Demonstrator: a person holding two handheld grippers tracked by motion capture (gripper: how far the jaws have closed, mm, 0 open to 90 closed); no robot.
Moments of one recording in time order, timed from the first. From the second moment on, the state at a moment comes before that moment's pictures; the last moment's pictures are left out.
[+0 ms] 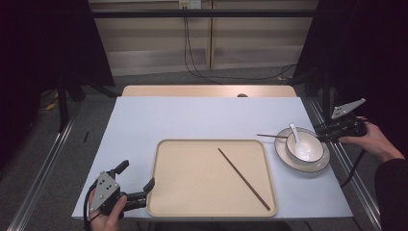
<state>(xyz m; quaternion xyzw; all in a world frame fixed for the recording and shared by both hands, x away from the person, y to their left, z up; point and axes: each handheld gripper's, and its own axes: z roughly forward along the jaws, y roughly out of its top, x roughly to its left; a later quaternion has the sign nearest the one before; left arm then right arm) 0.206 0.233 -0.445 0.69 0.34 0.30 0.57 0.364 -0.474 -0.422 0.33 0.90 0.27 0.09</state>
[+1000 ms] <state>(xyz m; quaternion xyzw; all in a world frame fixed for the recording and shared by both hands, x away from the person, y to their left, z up) 0.205 0.234 -0.445 0.69 0.34 0.30 0.57 0.379 -0.447 -0.440 0.26 0.94 0.22 0.07</state>
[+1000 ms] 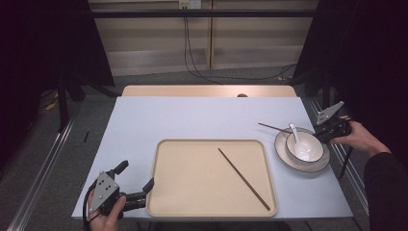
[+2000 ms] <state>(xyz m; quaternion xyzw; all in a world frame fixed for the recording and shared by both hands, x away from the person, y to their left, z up) 0.205 0.234 -0.444 0.69 0.33 0.30 0.57 0.360 -0.469 -0.390 0.38 0.86 0.33 0.05</state>
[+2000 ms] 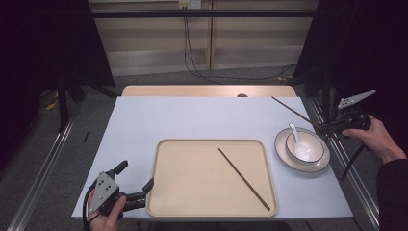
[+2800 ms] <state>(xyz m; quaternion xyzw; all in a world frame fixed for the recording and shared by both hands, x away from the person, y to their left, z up) 0.204 0.233 -0.443 0.69 0.33 0.31 0.57 0.295 -0.417 -0.382 0.45 0.77 0.44 0.03</state>
